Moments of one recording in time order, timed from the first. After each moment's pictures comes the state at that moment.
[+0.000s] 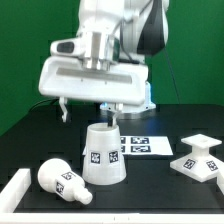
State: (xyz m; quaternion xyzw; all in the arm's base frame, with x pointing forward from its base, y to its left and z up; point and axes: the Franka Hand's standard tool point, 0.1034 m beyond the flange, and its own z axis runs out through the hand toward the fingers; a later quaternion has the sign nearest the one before) arm 0.472 -0.090 0.124 0.98 0.04 0.17 0.06
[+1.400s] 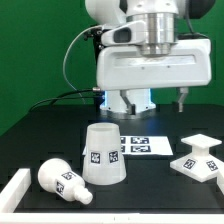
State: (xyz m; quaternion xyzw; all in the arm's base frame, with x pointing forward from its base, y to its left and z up) arm 0.502 0.037 0.128 0.99 0.11 0.05 0.00
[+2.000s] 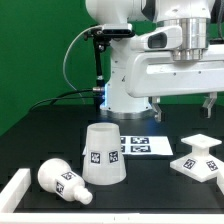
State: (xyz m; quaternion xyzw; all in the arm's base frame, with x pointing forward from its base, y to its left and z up) arm 0.509 0.077 0.120 0.99 0.13 0.05 0.00
